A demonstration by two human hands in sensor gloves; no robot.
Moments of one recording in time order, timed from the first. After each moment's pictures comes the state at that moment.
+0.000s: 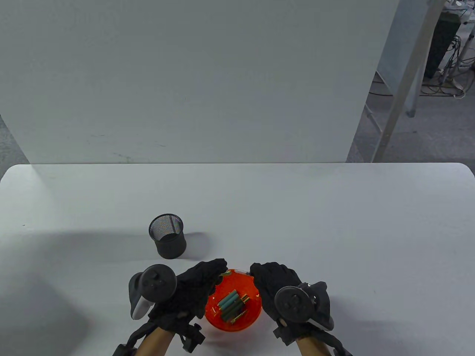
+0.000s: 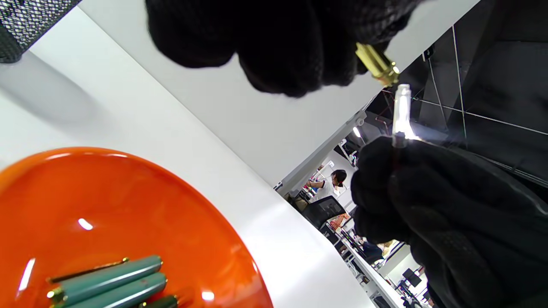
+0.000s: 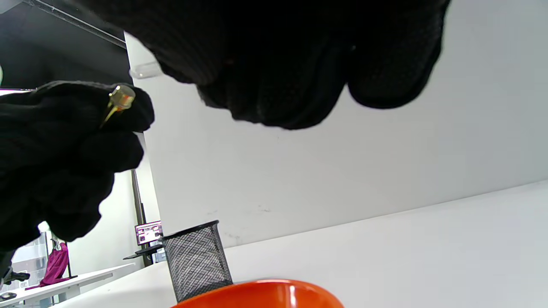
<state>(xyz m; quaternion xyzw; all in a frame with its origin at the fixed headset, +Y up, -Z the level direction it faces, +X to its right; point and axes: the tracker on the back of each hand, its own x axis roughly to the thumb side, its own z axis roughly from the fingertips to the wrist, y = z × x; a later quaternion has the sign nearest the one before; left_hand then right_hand) -0.178 -0.672 -0.345 0.02 -0.22 0.43 0.88 0.090 -0.664 -0.322 0.22 -0.18 0.93 0.22</state>
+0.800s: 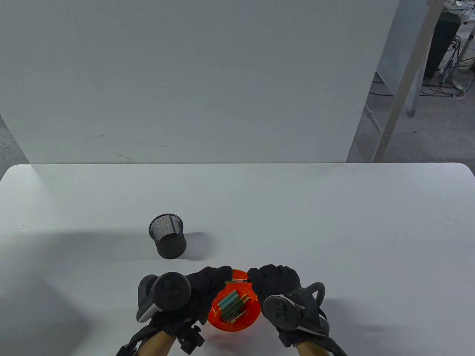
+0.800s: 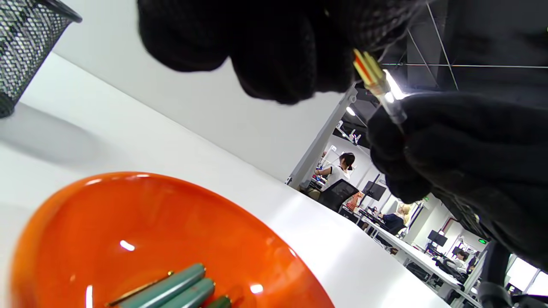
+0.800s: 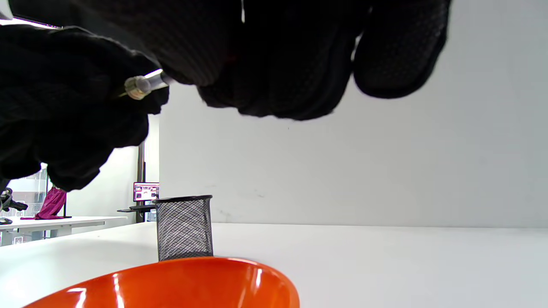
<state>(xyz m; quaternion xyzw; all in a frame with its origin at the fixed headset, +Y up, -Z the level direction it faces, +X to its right) -0.162 -0.668 -0.335 0.04 -0.25 0.32 0.91 0.078 -0.664 -0.312 0.25 -0.18 0.95 0.11</state>
